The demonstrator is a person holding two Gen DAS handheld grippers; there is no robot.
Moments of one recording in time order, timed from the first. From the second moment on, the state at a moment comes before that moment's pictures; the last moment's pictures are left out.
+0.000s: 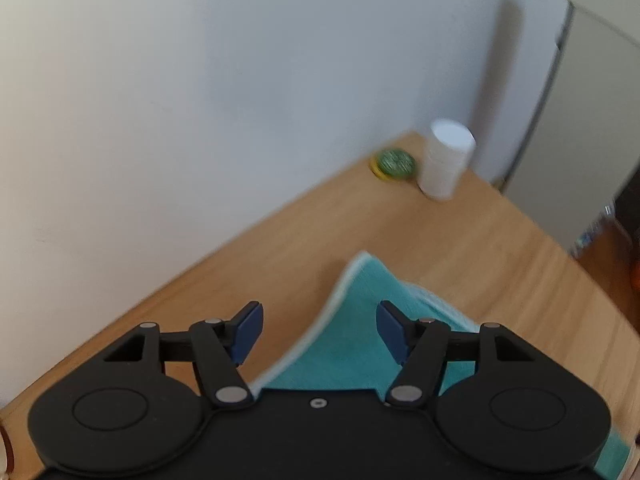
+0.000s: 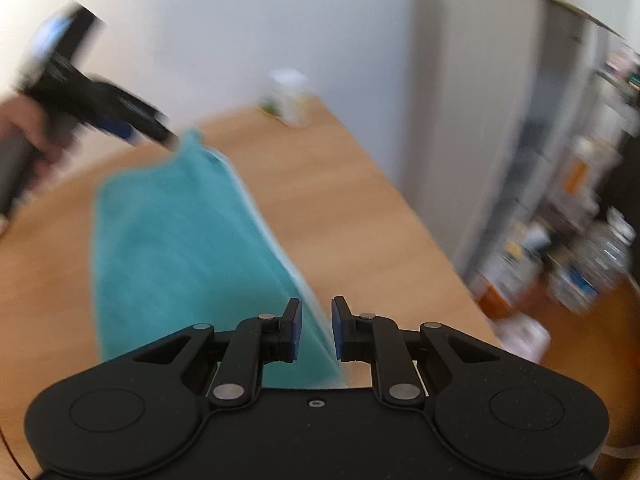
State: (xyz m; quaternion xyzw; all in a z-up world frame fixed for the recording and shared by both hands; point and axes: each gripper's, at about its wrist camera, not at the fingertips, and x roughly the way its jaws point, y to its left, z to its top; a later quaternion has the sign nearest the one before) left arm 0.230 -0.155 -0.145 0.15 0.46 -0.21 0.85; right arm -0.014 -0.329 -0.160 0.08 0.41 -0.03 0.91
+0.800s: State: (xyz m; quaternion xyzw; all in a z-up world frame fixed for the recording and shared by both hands) left arm 0.233 -0.180 -0.153 0.12 0.47 -0.17 0.86; right arm 0.023 -0.335 -0.175 0.06 0.43 0.05 0.90
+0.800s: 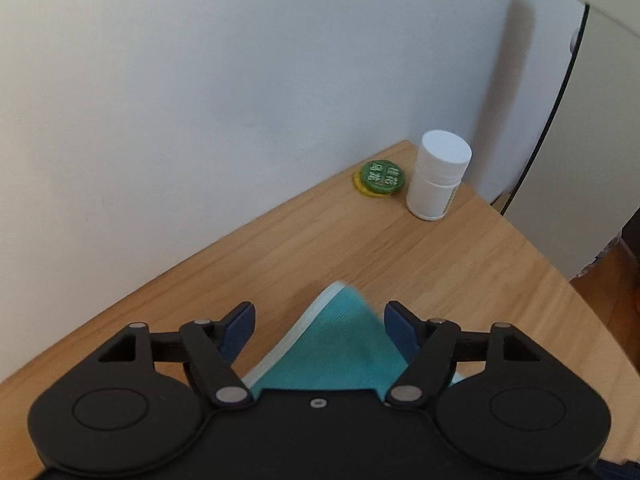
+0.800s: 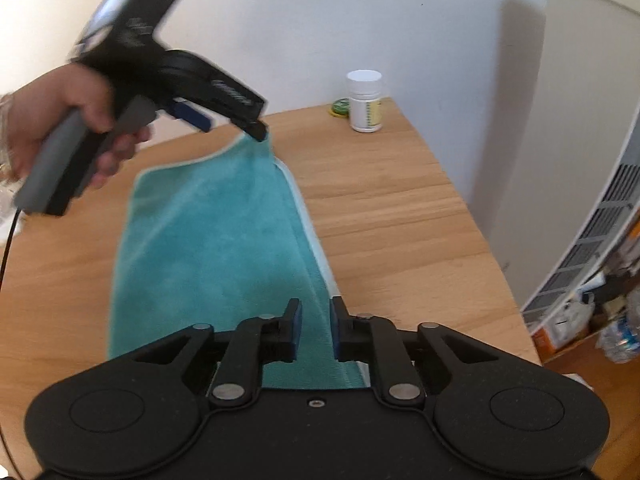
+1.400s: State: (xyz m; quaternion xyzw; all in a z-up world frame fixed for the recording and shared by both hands) left arm 0.174 -0.124 -0.193 0.09 0.53 -0.09 0.84; right arm 0.028 -0.333 -0.182 0.01 0.45 0.07 0.89
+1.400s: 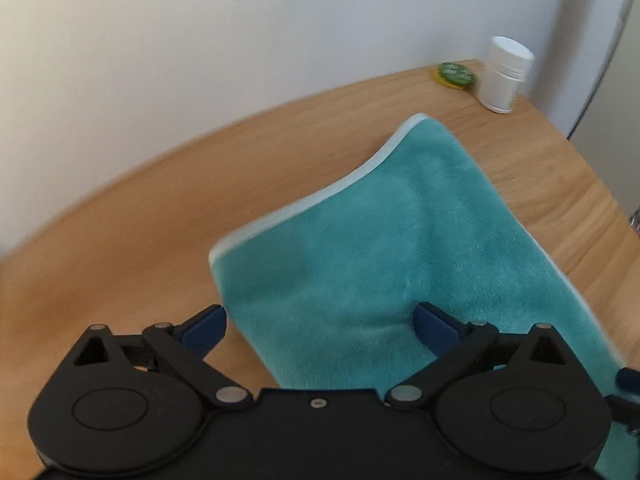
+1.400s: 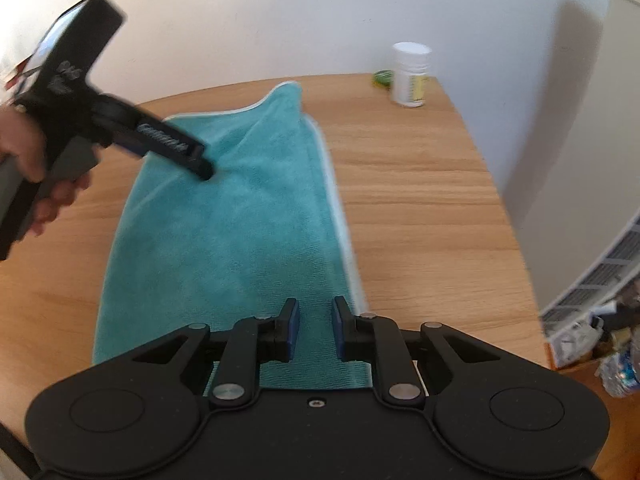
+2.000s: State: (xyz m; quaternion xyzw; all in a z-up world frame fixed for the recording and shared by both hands) left arm 0.025 -0.047 -0.028 0.08 0.50 -0.17 0.85; right arm -0.040 -0.223 -0.043 0.02 0.40 0.01 0.92
